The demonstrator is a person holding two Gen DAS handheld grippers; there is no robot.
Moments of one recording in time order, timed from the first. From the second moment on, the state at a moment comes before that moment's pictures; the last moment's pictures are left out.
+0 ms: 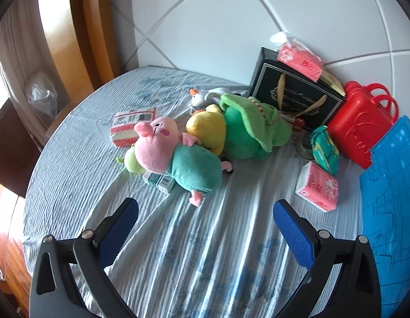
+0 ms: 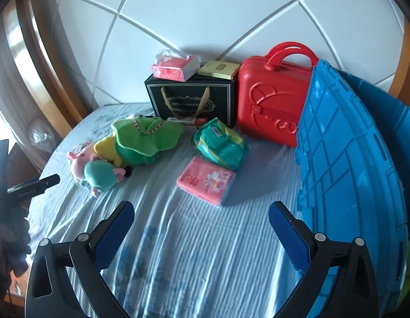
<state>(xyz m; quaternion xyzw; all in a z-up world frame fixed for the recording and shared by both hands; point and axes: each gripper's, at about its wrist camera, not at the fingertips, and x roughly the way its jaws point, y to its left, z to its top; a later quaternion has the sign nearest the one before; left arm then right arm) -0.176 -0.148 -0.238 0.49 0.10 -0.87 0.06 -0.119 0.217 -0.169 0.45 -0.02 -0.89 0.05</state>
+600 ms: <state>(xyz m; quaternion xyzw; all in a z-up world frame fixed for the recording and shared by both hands) -0.292 -0.196 -0.362 0.51 0.20 -0.82 0.15 -0.225 0.205 -0.315 0.51 0.01 -0.86 0.03</state>
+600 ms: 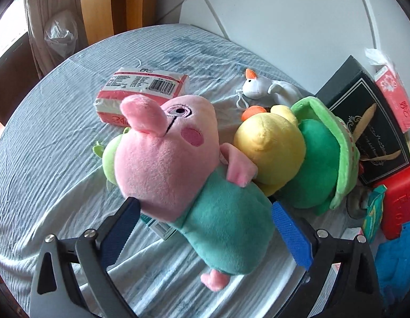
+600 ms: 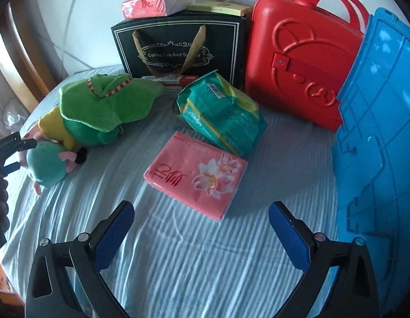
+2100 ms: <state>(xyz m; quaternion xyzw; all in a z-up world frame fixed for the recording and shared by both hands) -0.223 -0.182 -0.352 0.53 0.11 -0.84 0.05 -0.223 0.176 -0.363 0.57 0.07 -0.81 0.11</state>
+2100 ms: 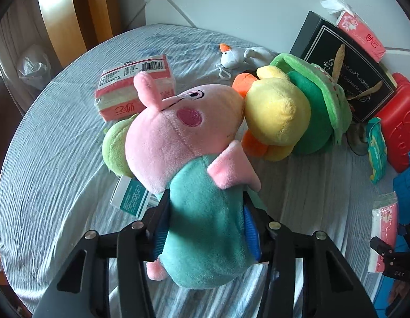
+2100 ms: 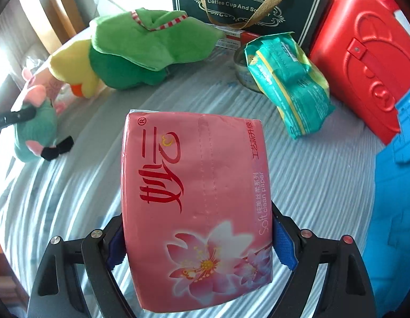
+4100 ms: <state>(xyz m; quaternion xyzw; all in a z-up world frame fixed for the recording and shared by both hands) -0.003 -0.133 -0.041 0.38 0.01 -0.93 0.02 0.024 0.108 -0.031 0.38 -0.03 -0.91 0.16</state>
